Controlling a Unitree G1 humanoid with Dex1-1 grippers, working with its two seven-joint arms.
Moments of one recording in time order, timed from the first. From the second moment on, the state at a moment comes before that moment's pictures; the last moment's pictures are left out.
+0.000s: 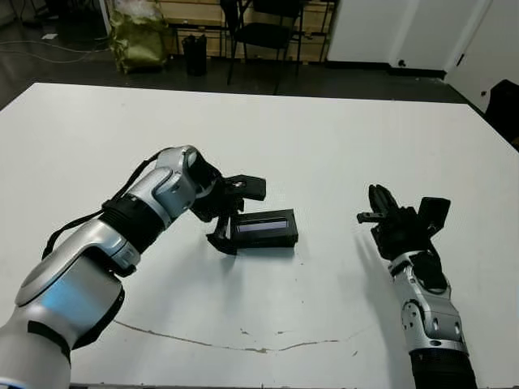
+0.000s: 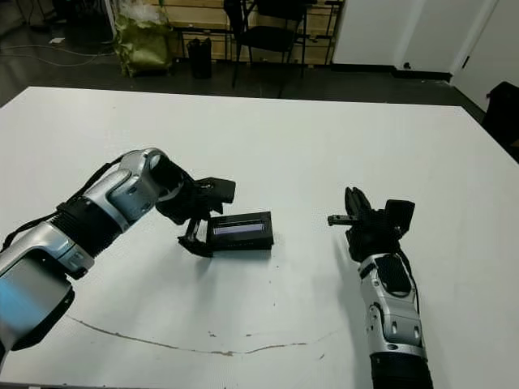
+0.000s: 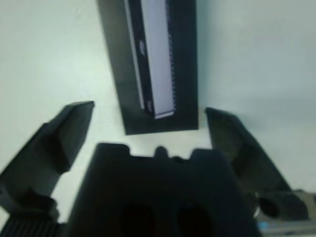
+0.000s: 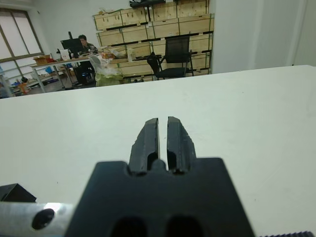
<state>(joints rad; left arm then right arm) -0.96 0.40 -0.65 0.57 0.25 0.33 -1.34 -0.15 -0.16 -0.16 0.17 0.23 0.02 0.19</state>
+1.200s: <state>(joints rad) -0.21 0.16 0.25 -0.12 -0.37 0.21 -0.48 -0.26 -0.17 0.01 0.14 0.24 -0.13 0.49</state>
